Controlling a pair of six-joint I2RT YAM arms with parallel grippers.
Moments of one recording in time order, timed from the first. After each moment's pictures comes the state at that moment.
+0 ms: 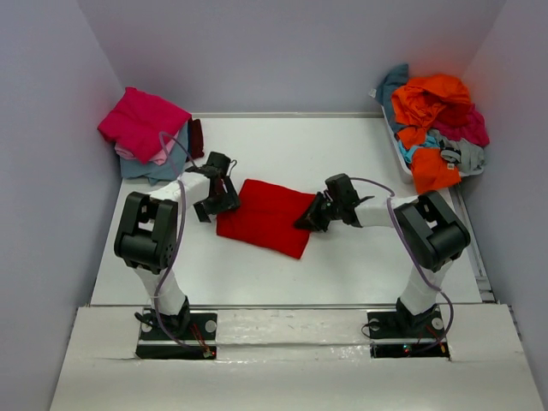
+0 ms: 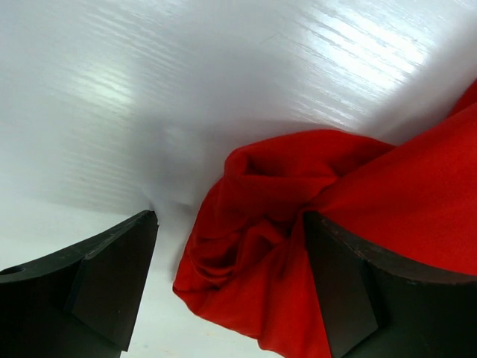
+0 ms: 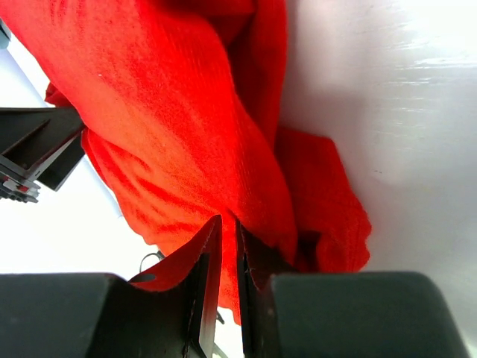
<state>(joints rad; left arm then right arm) -0.30 1.77 1.12 -0.62 -0.20 -0.69 0.49 1.81 0.87 0.08 -0.41 1.12</state>
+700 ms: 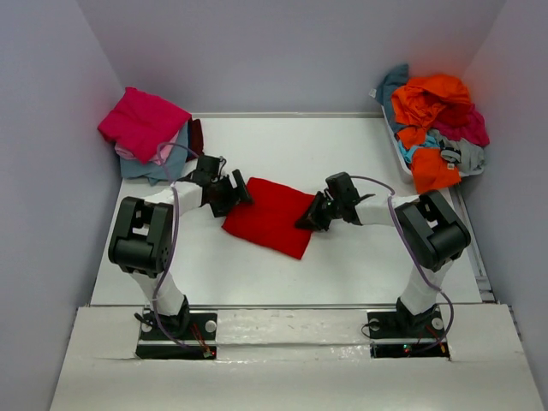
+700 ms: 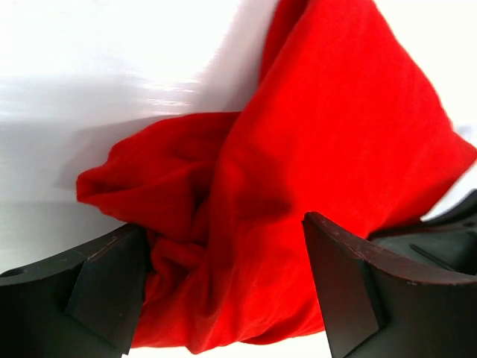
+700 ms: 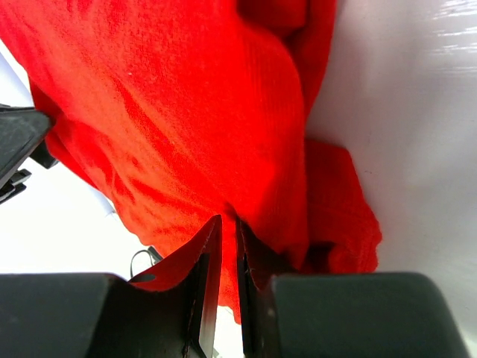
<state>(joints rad) -0.25 1.73 0.99 -0.26 0.28 -0.62 0.48 1.81 0.89 0.03 -0.43 1.07</state>
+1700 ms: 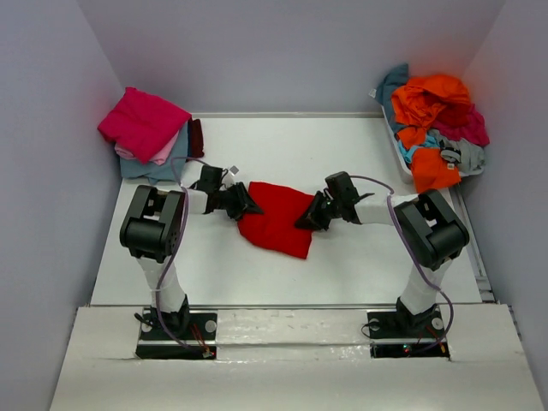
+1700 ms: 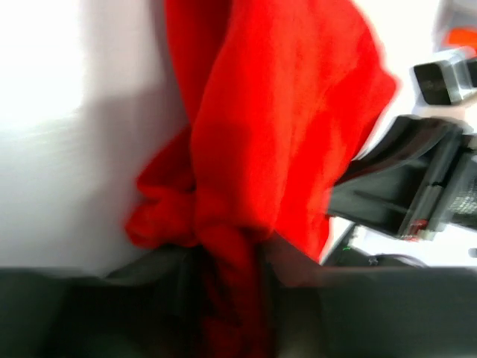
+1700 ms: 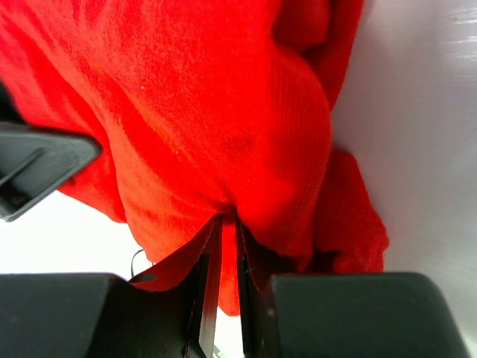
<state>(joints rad) -0.24 1.86 0.90 0.05 0.69 -0.71 0.48 1.82 0.90 0.02 -0.43 1.07</state>
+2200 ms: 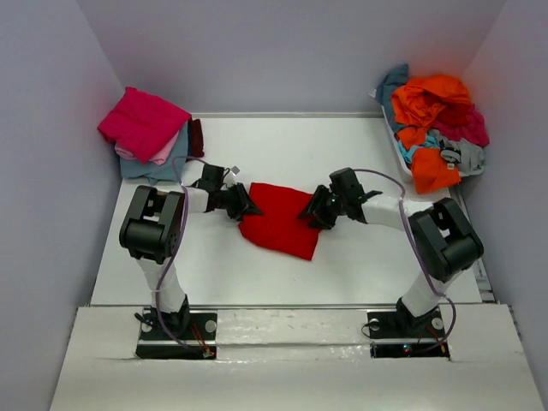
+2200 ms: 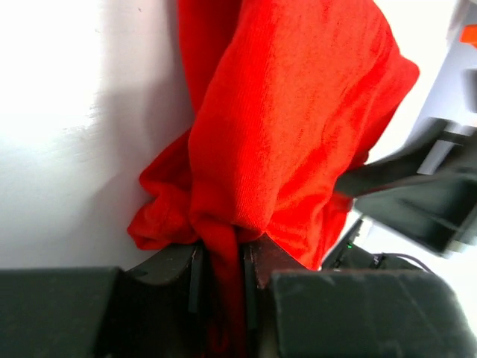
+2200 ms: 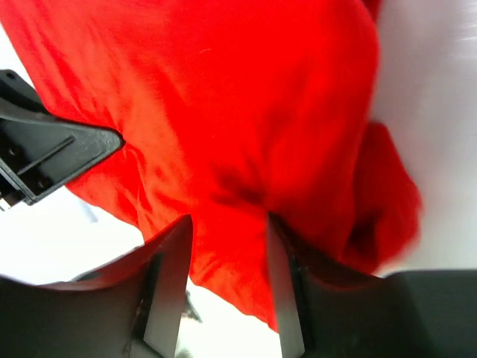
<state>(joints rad) -0.24 1.87 0.91 0.00 0.69 -0.71 0.47 1.76 0.90 -0.04 -0.38 1.02</state>
